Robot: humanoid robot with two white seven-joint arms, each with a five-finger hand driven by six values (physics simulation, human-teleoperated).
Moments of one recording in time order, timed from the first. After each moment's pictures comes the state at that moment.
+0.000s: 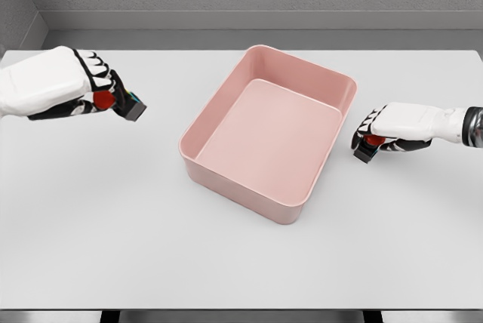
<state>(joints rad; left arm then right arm) -0.47 1.08 -0.46 -1.76 -0.27 -0.61 -0.17 -0.74 -0.96 0.89 -1.38 0.33 -0.61 0.45</state>
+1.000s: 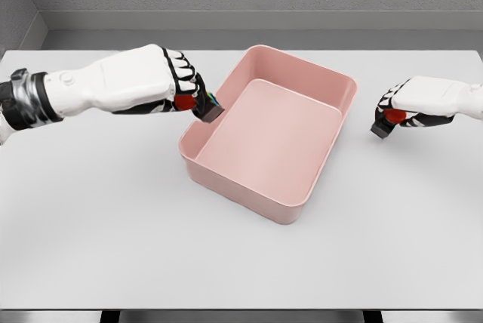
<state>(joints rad) -0.70 0.81 -0.63 -1.76 -0.32 -0.61 -0.30 -0.81 -0.99 0.86 -1.33 0.32 -0.61 0.46</state>
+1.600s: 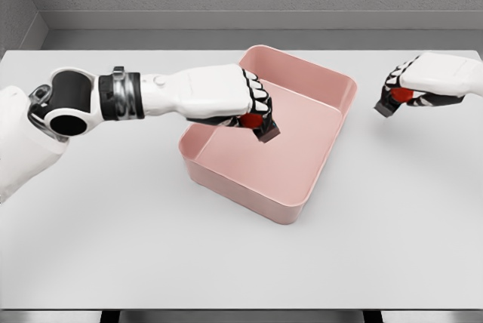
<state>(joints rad) -0.83 0.54 -0.78 -1.60 -0.37 -0.61 -0.45 -0.87 -1.01 0.85 -1.35 0.31 -0.61 0.45</state>
